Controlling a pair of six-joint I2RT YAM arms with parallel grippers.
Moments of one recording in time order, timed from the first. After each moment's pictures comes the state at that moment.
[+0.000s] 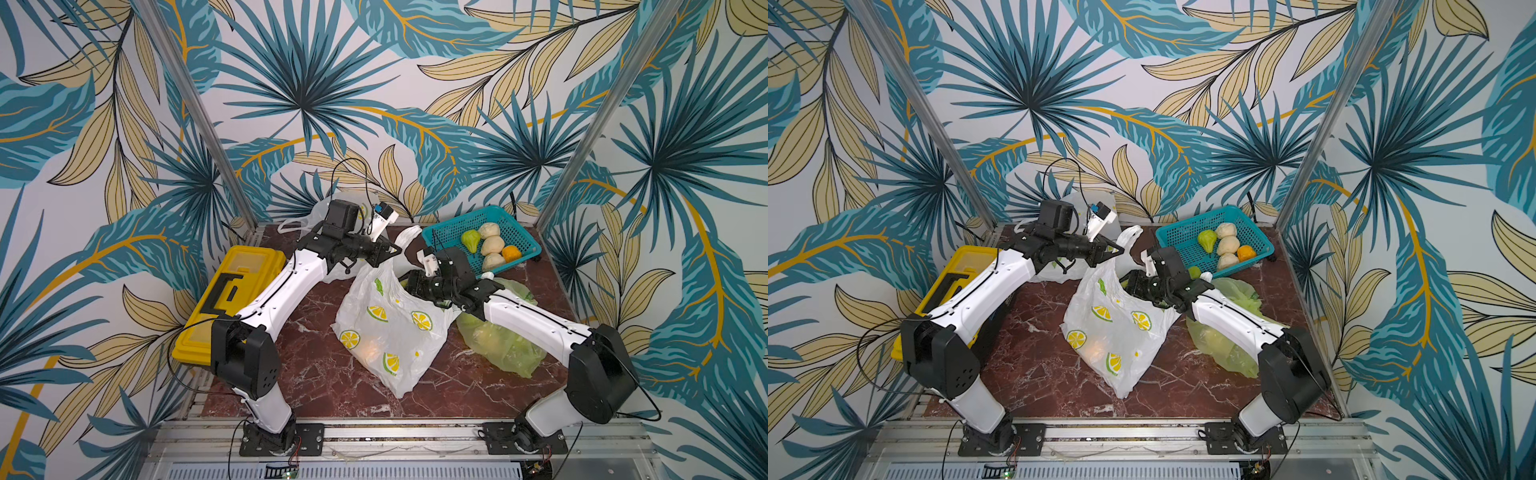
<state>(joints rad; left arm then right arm) -0.40 1.71 1.62 -0.53 0.75 0.05 0.57 1.58 1.12 -0.14 -0.43 0.90</state>
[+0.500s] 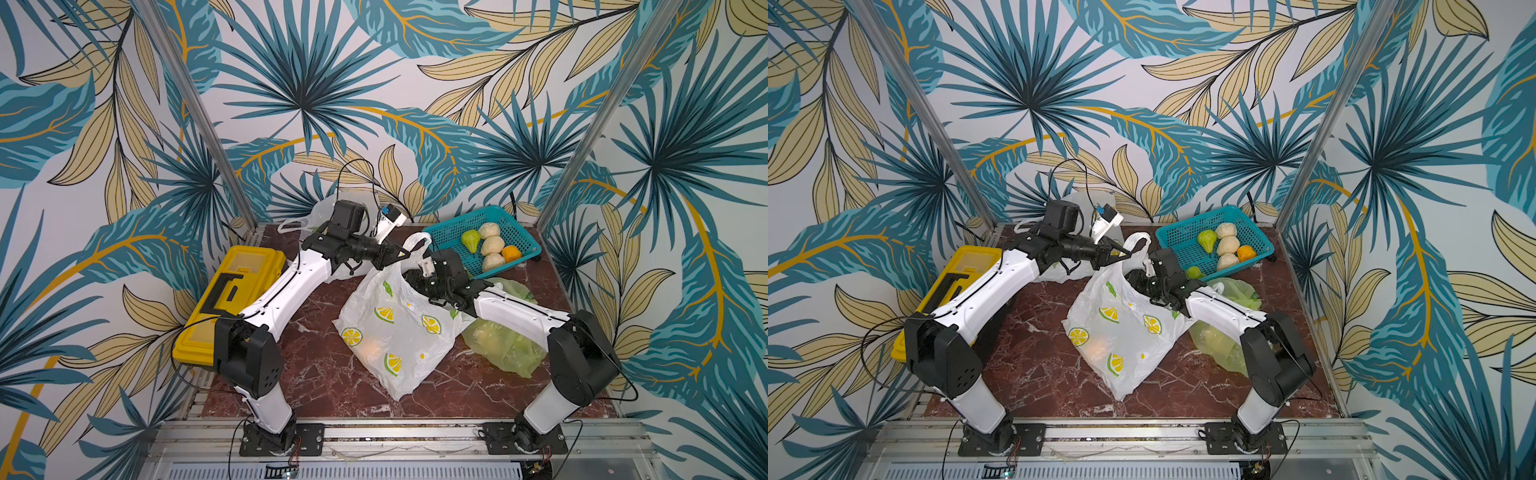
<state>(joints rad) -0.42 1.71 1.62 -0.53 0.84 0.06 0.54 1.66 1.12 -0.08 -0.43 0.98</state>
